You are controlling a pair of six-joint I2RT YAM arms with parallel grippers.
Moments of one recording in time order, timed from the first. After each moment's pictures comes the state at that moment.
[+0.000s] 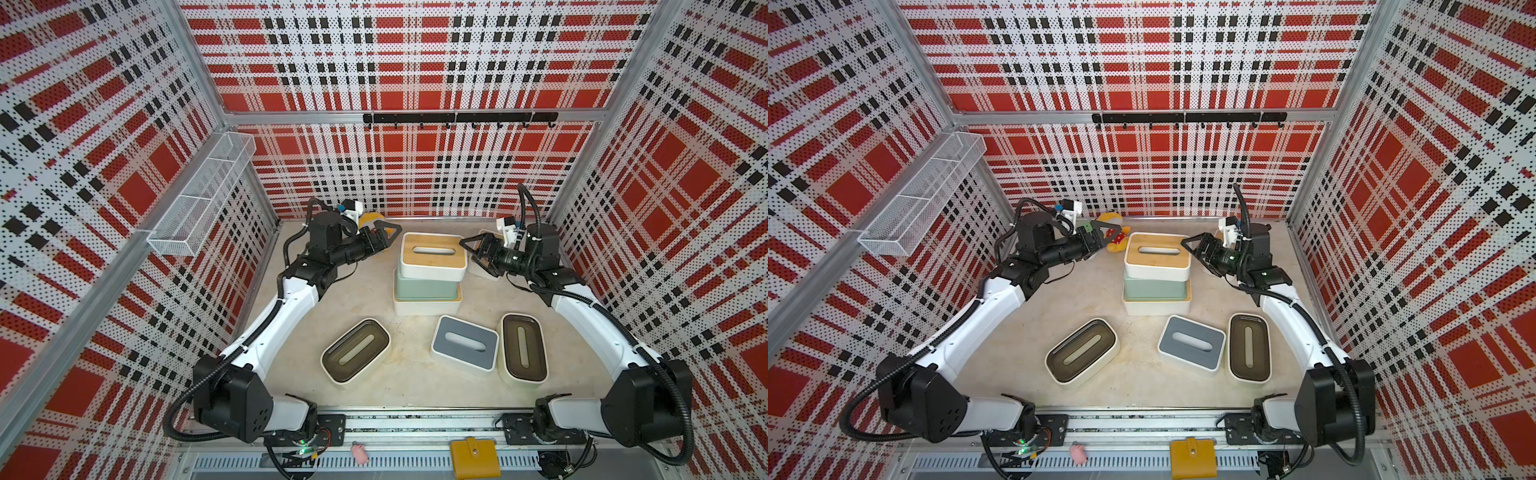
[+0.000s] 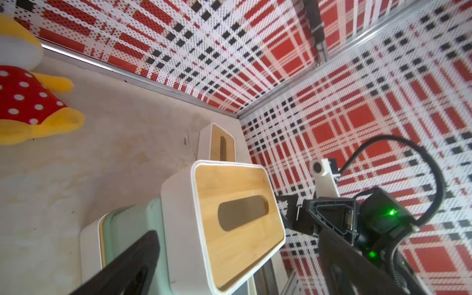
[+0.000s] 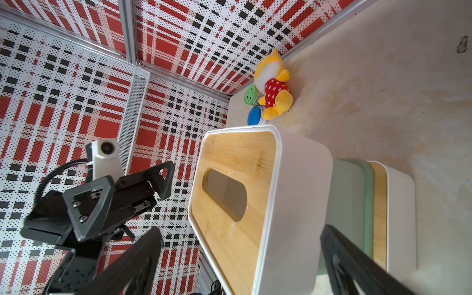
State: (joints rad) left arm -0.34 1.40 1.26 -0.16 0.52 -0.71; right arm 0.19 1.34 1.08 -0.16 -0.68 0.83
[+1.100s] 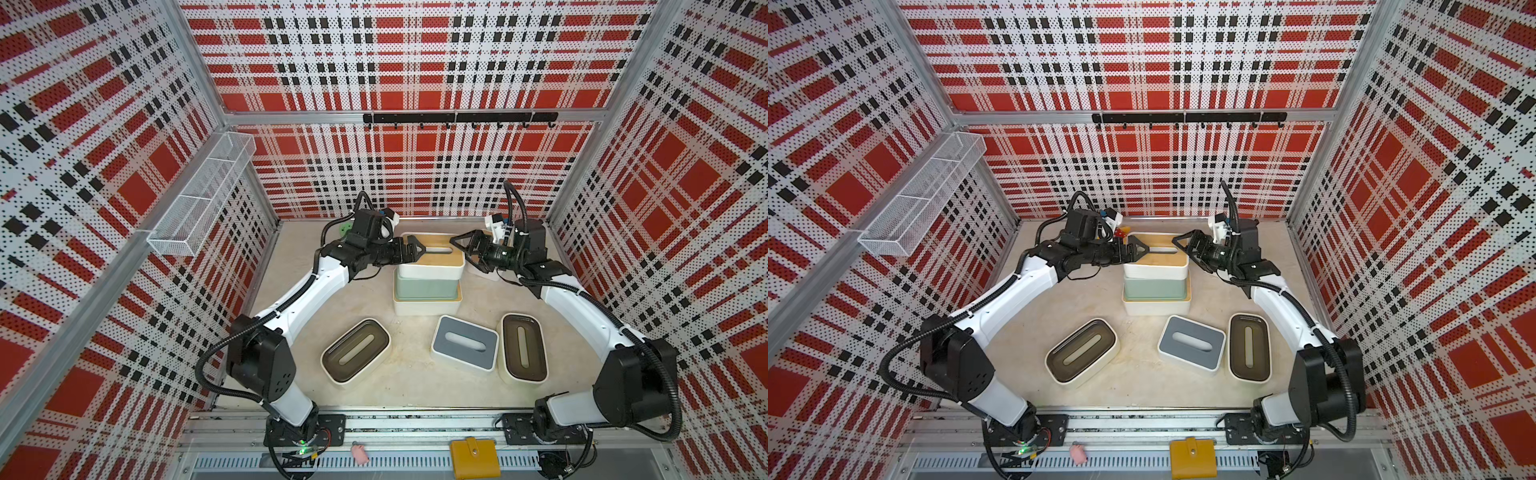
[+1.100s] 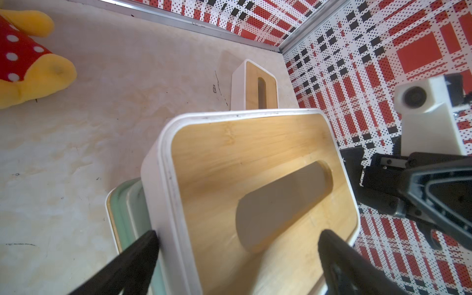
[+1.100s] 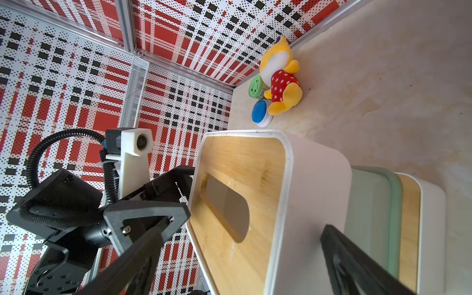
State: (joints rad) left arm -0.48 1.62 1.47 -0.48 0.40 -0.49; right arm 0.24 1.44 1.14 -0.12 -0.69 0.84
